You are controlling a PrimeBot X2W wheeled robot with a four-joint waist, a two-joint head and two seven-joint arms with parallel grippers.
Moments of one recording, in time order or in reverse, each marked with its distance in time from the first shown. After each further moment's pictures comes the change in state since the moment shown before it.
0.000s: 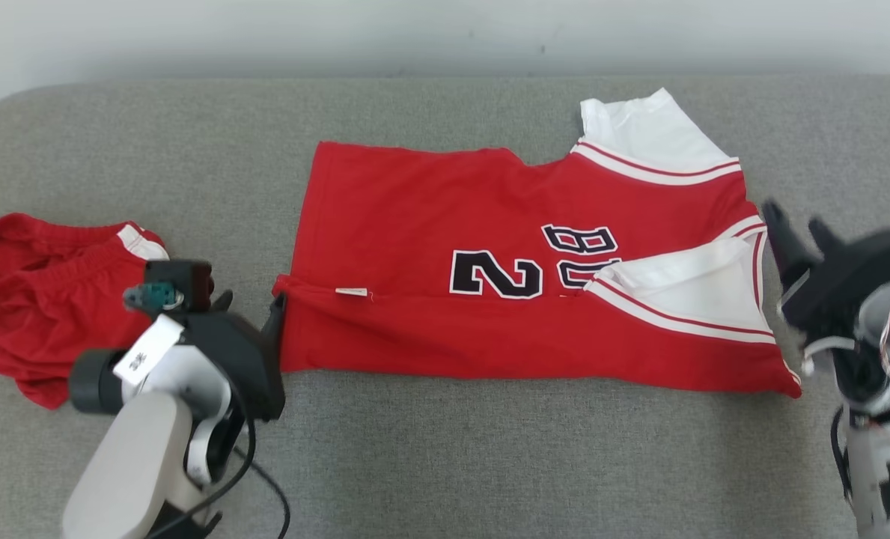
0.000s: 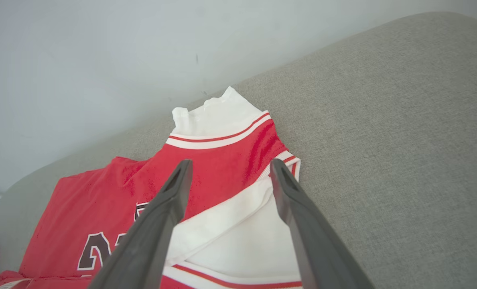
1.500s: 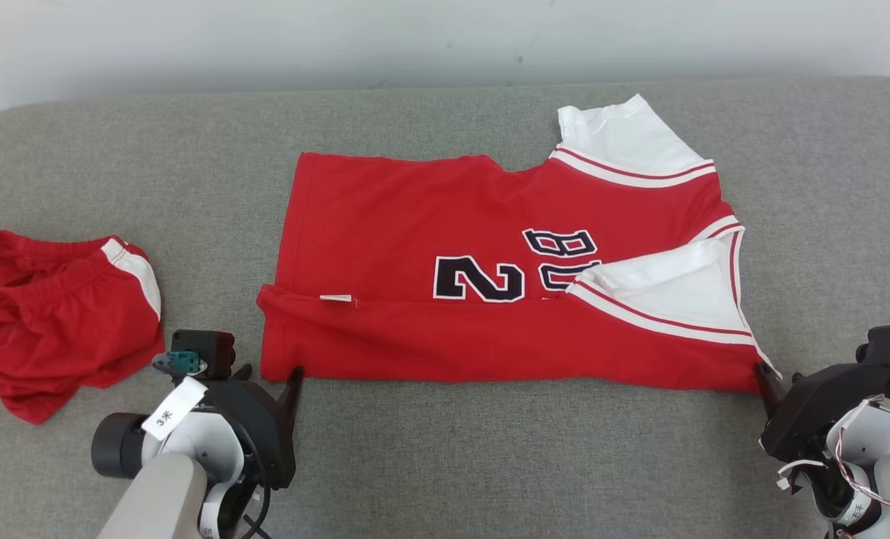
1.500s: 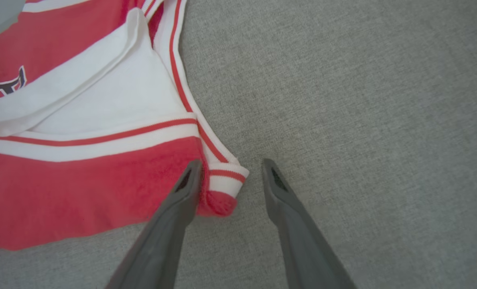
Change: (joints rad) left arm 0.114 0.005 -0.035 0.039 -0.012 -0.033 0.019; right arm 0.239 0.008 0.004 0.080 -0.094 -0.032 0.012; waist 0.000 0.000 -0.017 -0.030
